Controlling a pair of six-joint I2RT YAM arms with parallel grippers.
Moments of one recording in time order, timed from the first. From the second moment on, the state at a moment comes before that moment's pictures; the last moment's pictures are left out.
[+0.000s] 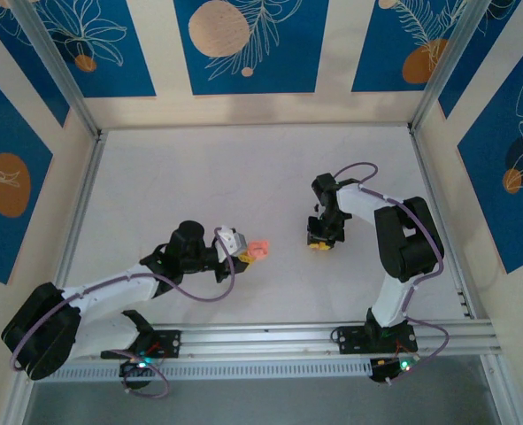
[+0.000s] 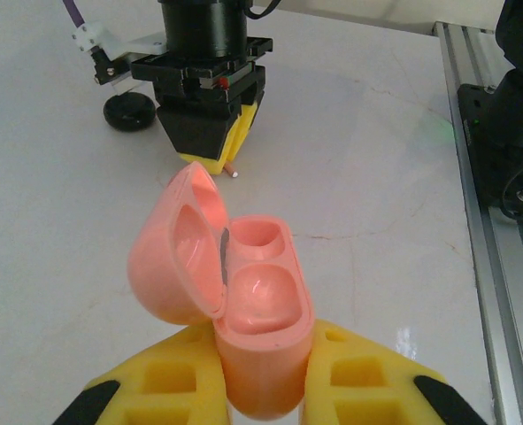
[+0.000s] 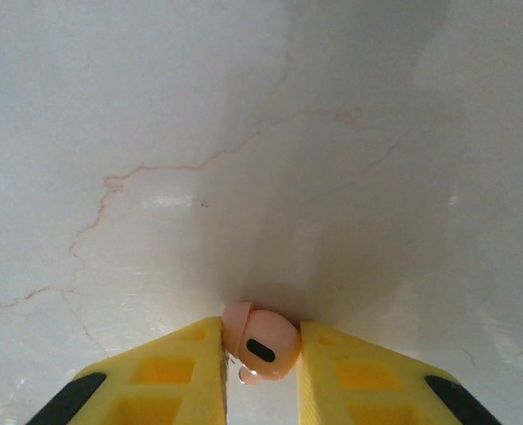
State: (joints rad) left arm -0.72 1.14 0.43 0.24 0.55 0.20; right arm 0.34 1.80 1.10 -0.90 -0.21 0.44
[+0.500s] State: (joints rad) left arm -0.72 1.31 0.41 0.41 0.55 0.19; right arm 0.41 1.50 0.92 -0.71 -0.17 0.42
